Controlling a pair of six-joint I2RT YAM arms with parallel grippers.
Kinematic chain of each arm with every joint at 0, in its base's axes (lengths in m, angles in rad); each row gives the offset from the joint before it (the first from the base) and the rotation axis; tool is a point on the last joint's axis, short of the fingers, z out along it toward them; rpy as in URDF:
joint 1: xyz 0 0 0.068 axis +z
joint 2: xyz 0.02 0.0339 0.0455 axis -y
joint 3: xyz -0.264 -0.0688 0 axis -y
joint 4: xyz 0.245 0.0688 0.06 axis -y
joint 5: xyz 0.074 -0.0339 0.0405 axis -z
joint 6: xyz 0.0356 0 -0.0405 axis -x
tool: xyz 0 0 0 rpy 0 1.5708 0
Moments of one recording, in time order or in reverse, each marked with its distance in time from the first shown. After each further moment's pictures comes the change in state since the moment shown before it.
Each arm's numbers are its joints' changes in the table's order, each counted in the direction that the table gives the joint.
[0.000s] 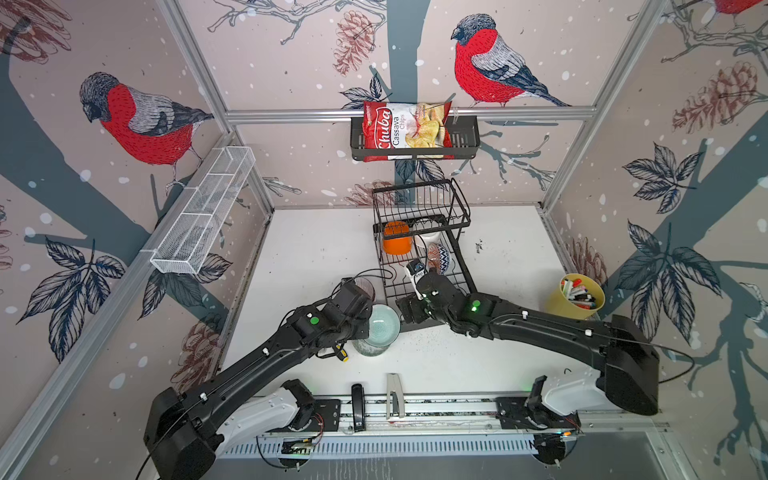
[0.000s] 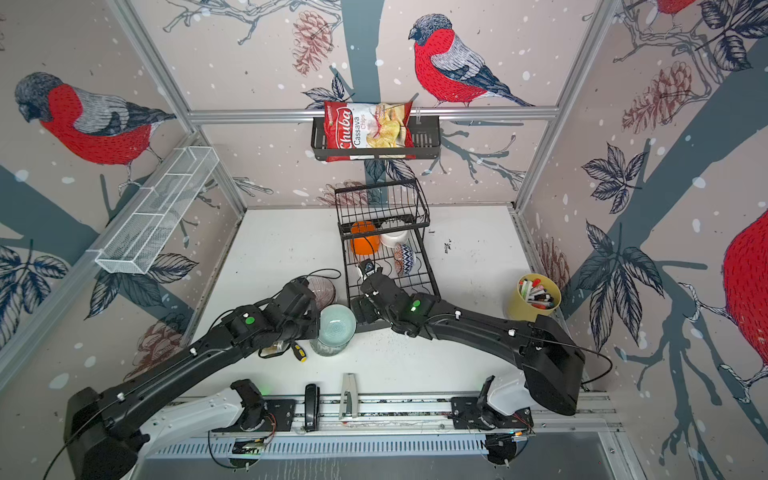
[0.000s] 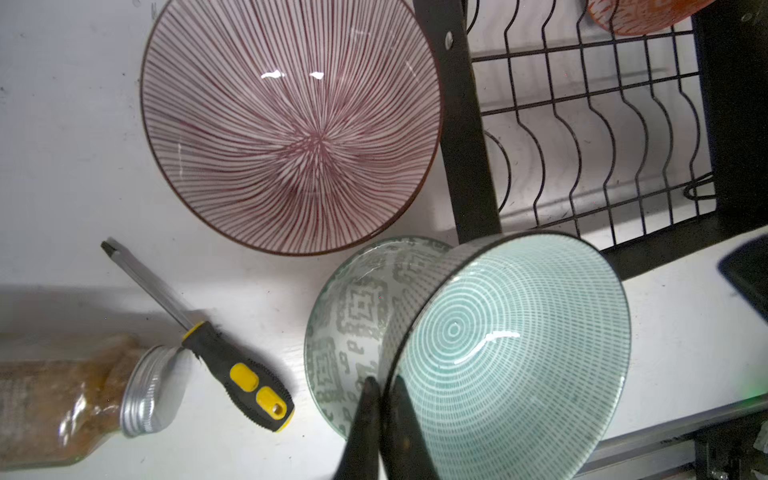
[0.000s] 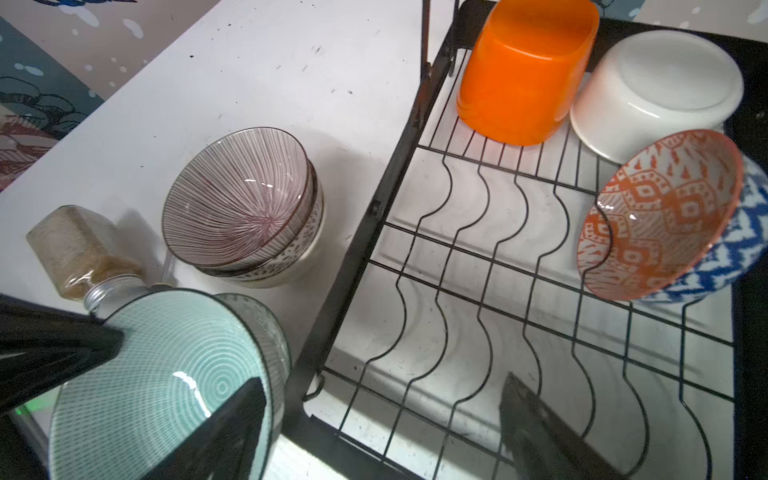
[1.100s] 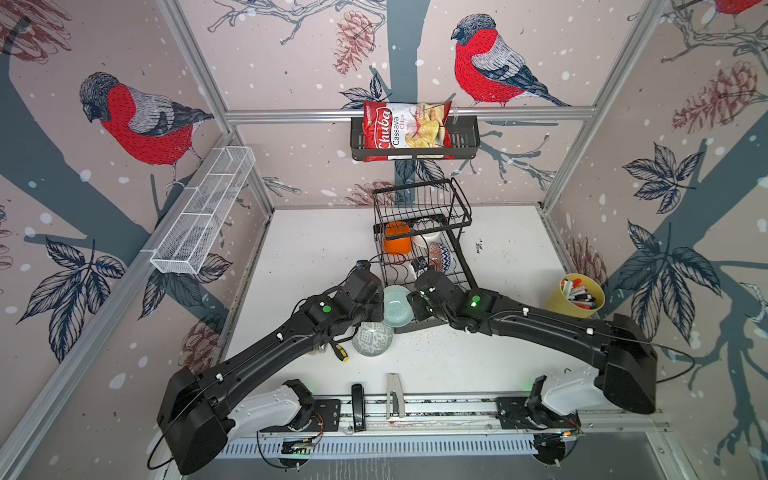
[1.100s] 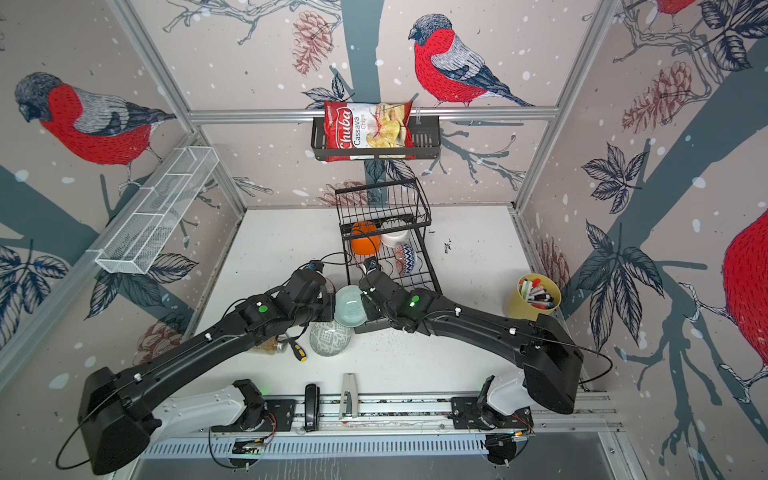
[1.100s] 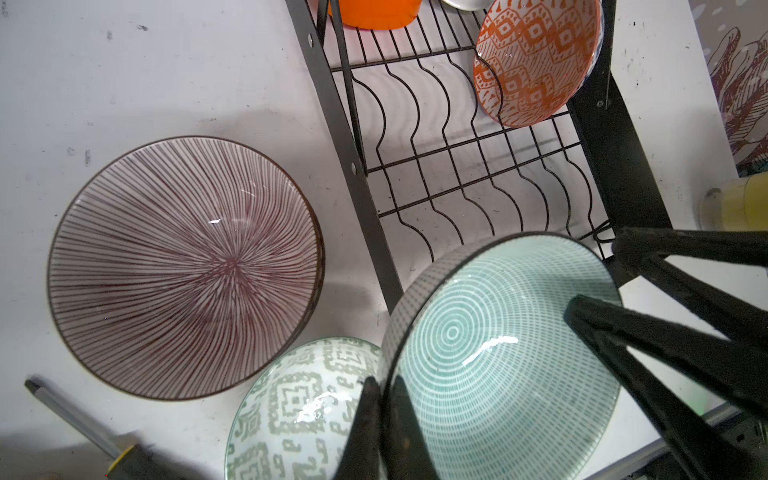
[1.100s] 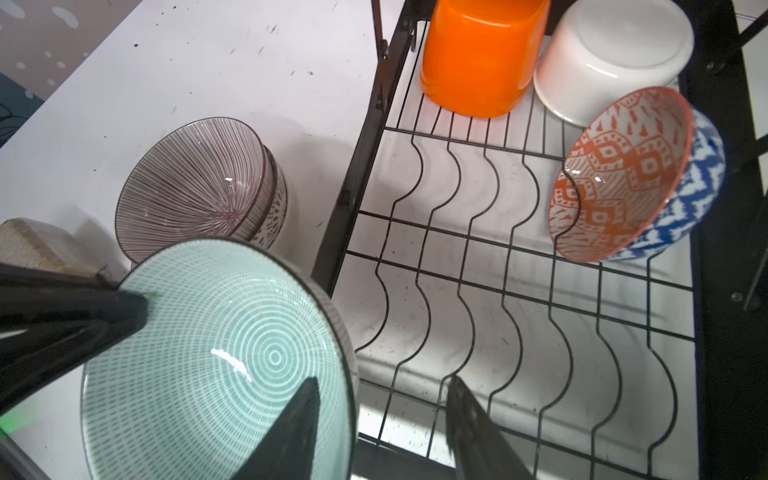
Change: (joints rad) left arm -0.013 -0.114 0.078 0.197 -0.006 -0.079; right arm -0.019 -0.015 0.050 -0.131 0.052 -0.080
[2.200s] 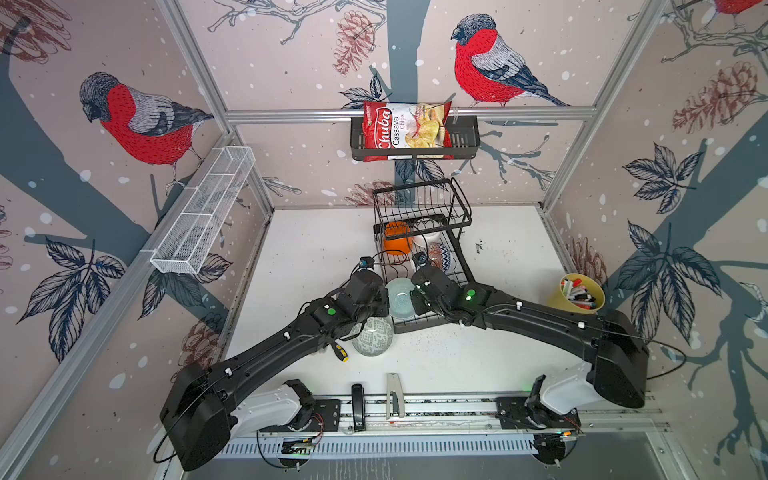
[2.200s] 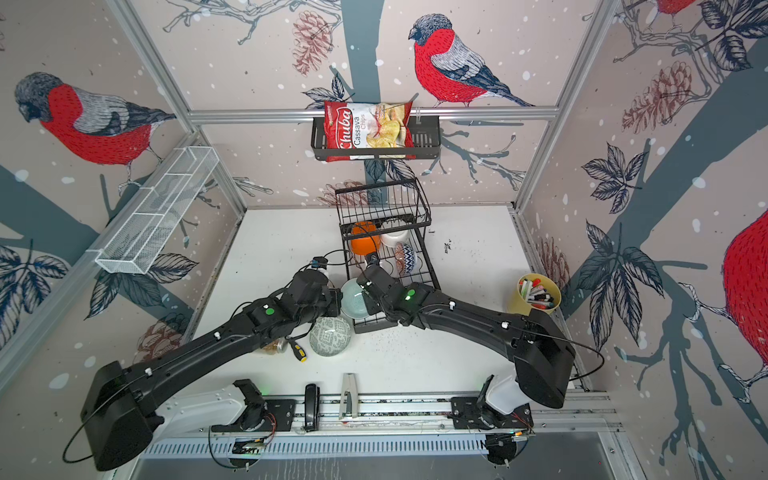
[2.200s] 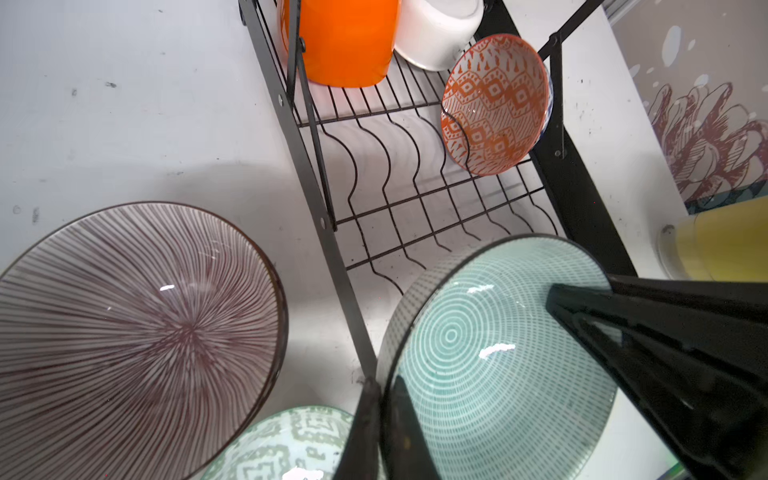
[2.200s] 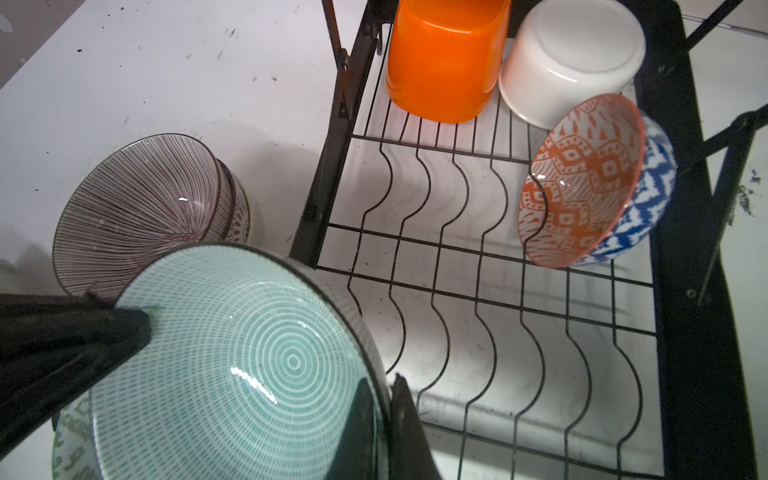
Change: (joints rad) left arm 0.000 -0.023 -0.069 0.230 -0.008 0.006; right arm -0.025 -0.053 0.057 -0.041 0.075 -0.021
